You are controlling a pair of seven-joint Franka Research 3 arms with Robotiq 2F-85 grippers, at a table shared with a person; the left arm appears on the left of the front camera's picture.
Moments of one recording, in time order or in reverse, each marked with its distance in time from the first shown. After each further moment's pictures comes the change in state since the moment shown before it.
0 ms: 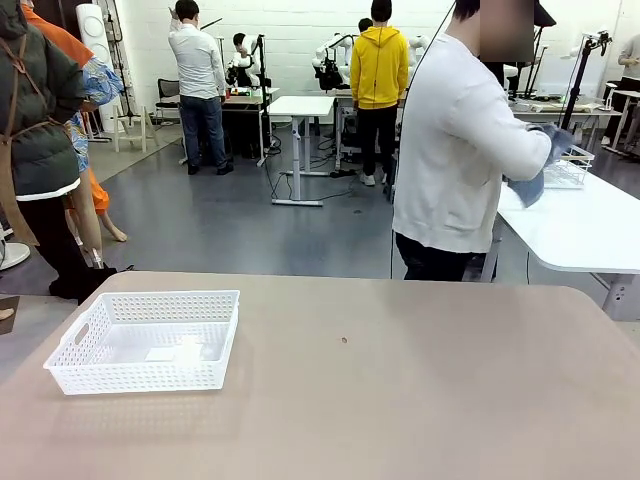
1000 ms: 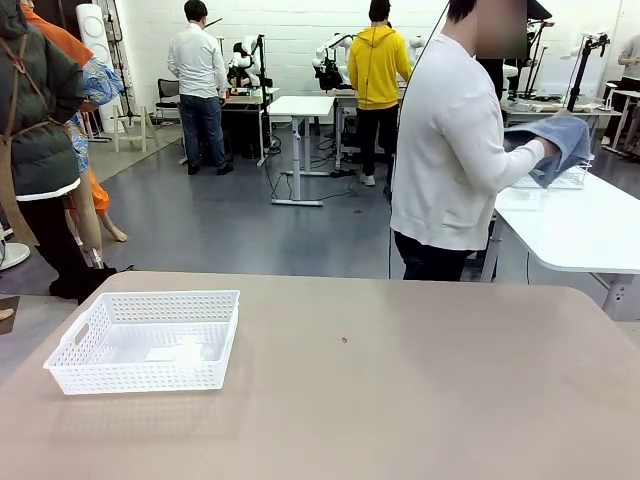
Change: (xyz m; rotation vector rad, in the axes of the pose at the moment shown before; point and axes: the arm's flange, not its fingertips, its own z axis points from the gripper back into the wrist) left arm 0.000 0.000 0.000 0.000 0.000 0.000; right arm 0.000 0.000 0.000 0.001 0.002 0.001
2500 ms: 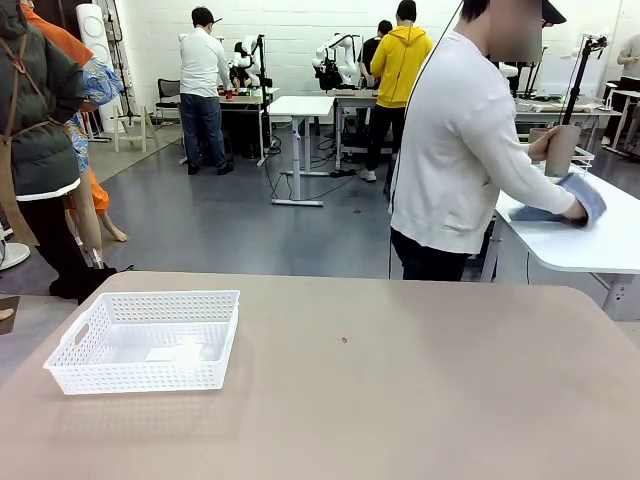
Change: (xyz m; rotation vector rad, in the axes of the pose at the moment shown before) left arm 0.000 0.000 0.000 0.000 0.000 0.000; right arm 0.000 0.000 0.000 0.000 0.000 0.000
